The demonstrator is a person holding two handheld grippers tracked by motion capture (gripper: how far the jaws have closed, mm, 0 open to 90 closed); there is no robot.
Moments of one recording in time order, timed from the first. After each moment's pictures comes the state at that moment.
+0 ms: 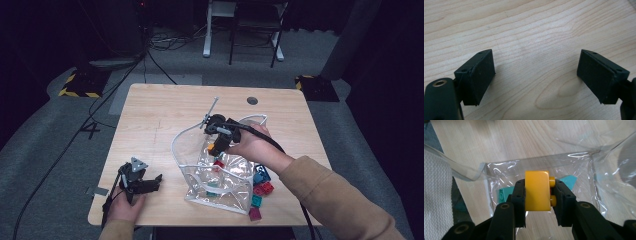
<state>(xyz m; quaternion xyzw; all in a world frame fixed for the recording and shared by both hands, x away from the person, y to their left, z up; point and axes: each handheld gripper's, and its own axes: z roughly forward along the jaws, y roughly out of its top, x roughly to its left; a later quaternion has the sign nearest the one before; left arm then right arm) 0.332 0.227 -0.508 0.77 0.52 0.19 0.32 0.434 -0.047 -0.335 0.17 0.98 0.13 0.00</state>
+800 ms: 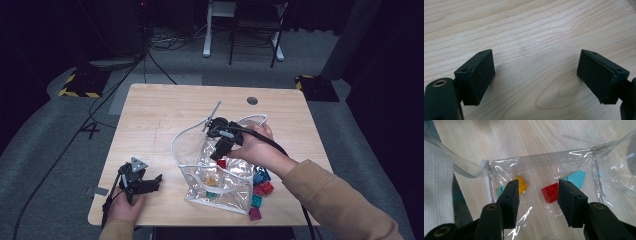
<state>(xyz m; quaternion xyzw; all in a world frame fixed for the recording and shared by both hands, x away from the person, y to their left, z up) 0.332 0.227 -0.508 0.77 0.52 0.19 0.32 0.428 -0.056 -0.337 0.17 0.98 0.14 0.01</state>
